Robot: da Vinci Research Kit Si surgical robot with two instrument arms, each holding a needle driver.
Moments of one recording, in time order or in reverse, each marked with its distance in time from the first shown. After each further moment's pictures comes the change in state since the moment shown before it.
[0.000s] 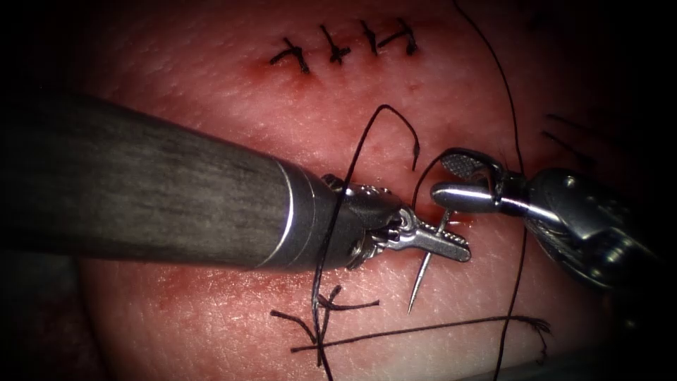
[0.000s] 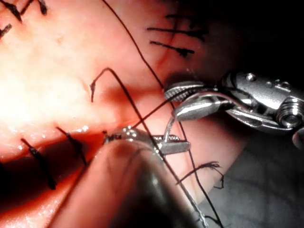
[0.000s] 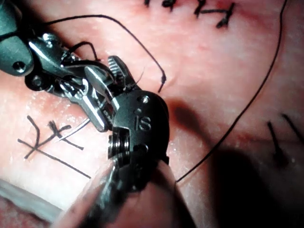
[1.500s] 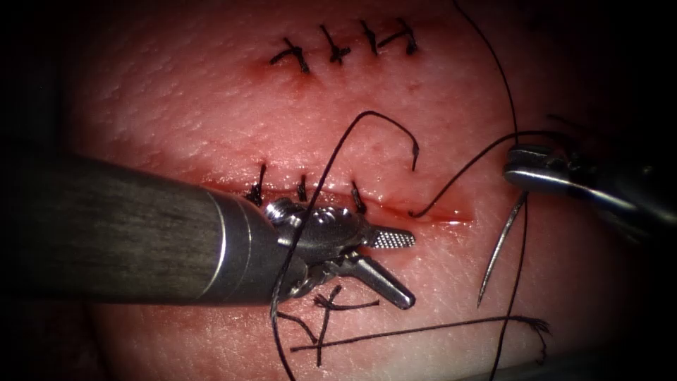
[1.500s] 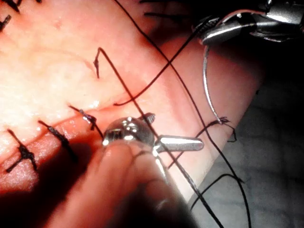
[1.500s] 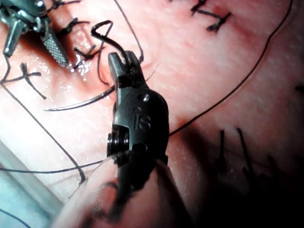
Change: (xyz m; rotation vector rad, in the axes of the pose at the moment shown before) right arm 0.003 0.002 -0.005 0.019 -0.054 -0.345; left arm -0.002 0.002 -0.004 0.000 -0.076 0.214
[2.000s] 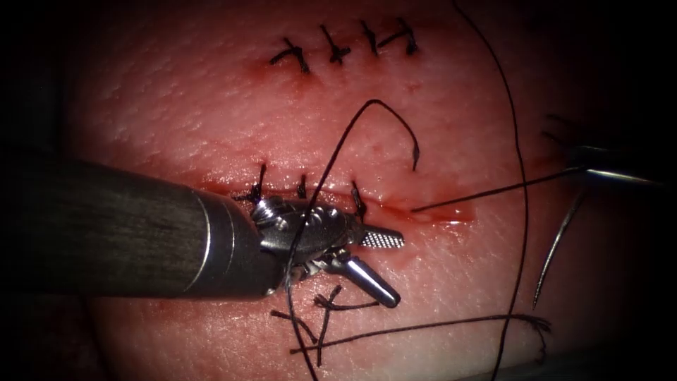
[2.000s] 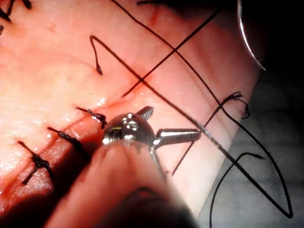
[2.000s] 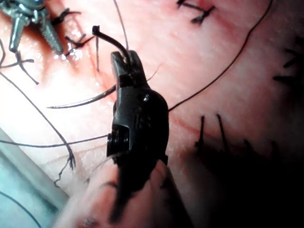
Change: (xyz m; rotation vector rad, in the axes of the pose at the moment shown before) right arm 0.004 0.002 -0.005 -0.057 0.008 -0.002; left arm -0.001 -0.002 0.000 0.146 -0.121 0.084
